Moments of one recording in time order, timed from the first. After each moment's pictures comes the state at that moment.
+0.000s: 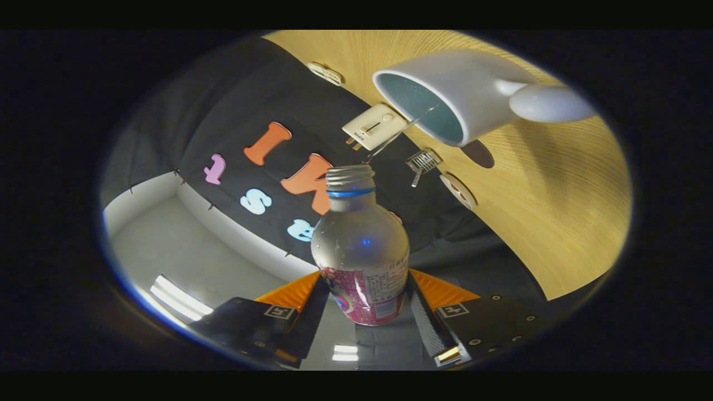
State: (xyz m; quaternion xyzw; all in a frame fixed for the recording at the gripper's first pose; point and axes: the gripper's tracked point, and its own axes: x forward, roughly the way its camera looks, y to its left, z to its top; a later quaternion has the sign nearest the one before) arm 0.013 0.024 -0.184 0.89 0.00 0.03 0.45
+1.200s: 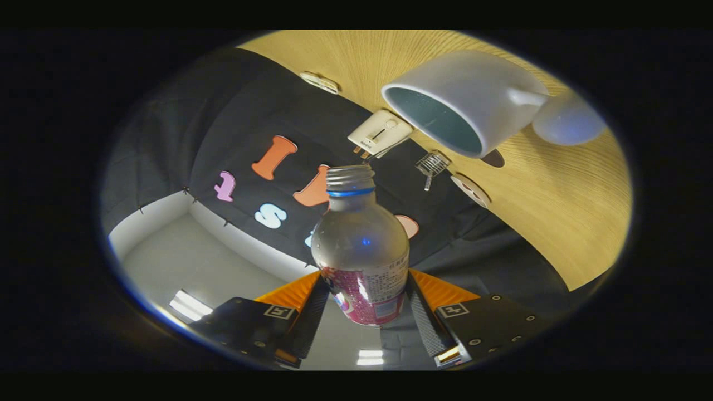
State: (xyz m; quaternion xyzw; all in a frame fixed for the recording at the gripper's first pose) arm 0.017 0.002 -0.175 0.91 -0.04 0.03 0.40
